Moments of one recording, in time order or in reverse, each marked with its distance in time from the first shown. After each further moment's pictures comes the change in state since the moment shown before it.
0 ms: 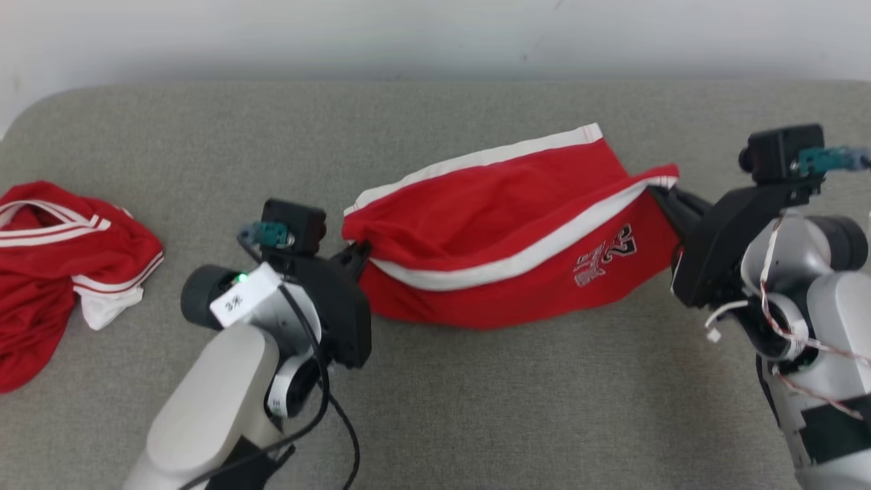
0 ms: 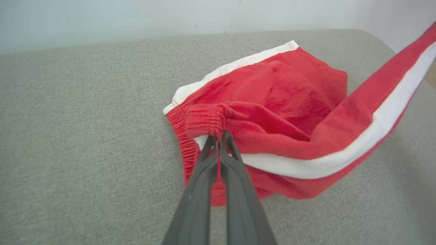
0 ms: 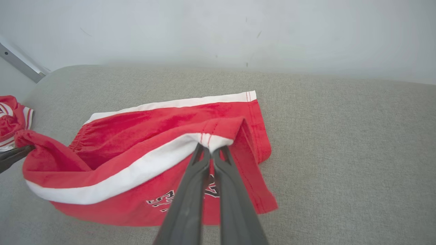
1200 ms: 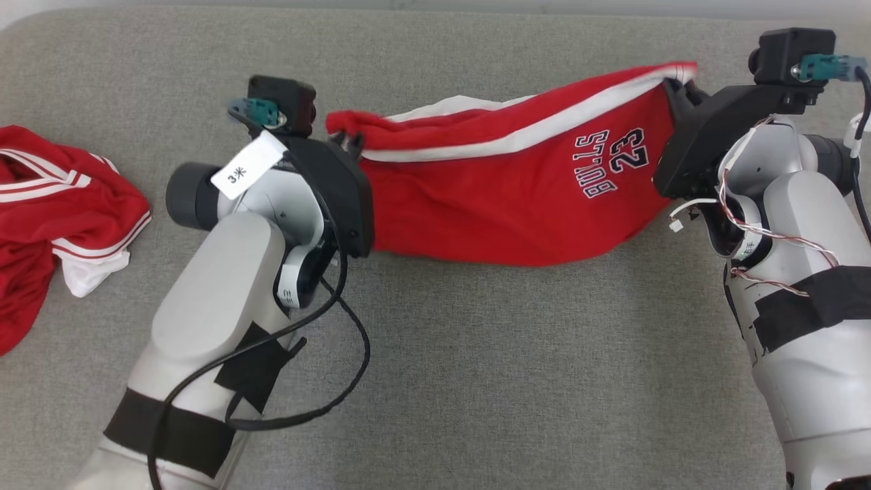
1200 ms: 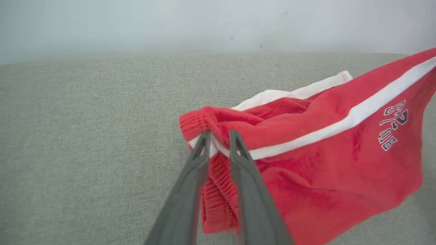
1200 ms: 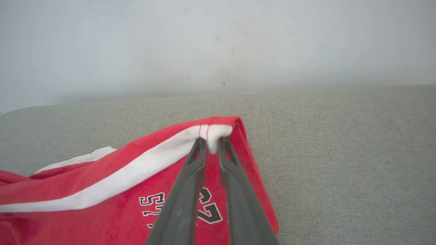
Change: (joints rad) left arm -0.305 -0.084 0.019 0.270 0.004 0.044 -0.048; right arm -0.332 0.105 -0.015 0.450 -0.101 -0.082 -0.283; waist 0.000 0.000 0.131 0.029
